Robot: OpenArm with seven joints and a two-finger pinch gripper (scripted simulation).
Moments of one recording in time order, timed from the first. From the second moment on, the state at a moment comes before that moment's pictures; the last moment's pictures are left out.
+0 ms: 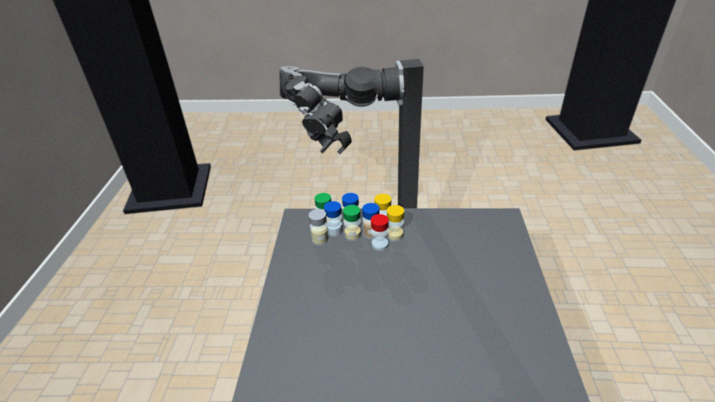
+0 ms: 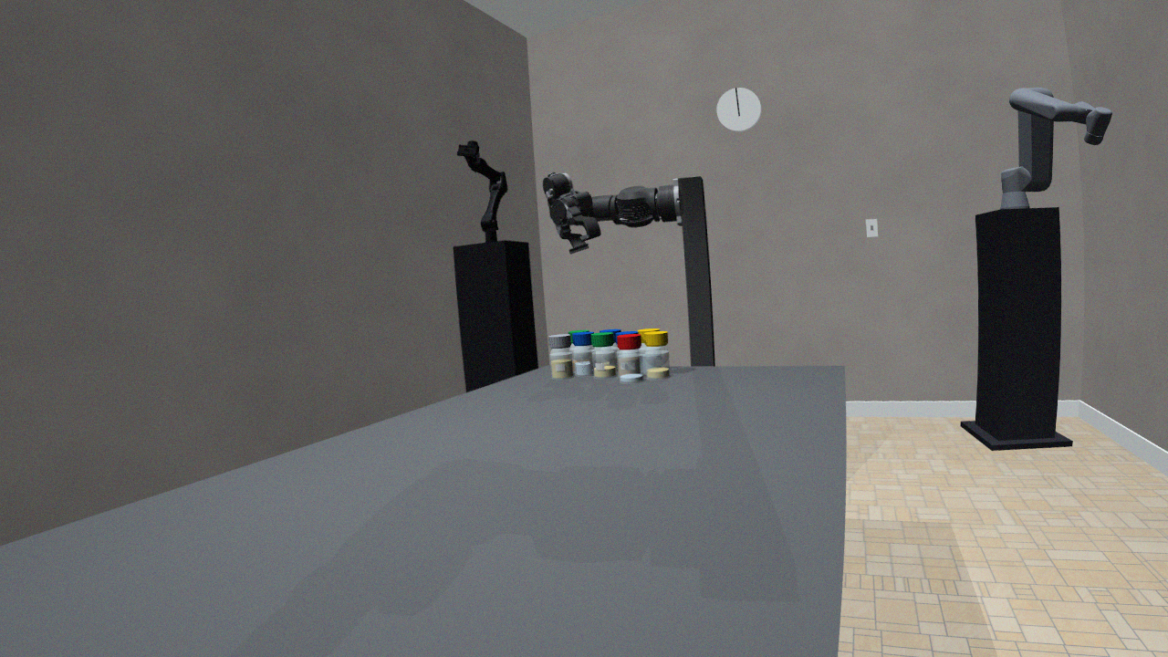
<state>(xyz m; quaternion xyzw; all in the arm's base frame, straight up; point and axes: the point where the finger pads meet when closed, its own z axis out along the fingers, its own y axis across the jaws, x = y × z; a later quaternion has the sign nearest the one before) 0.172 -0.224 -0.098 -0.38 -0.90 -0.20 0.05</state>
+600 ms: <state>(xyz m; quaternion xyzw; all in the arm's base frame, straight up) 0.199 -0.210 -0.136 -0.36 -0.92 -0.15 0.07</state>
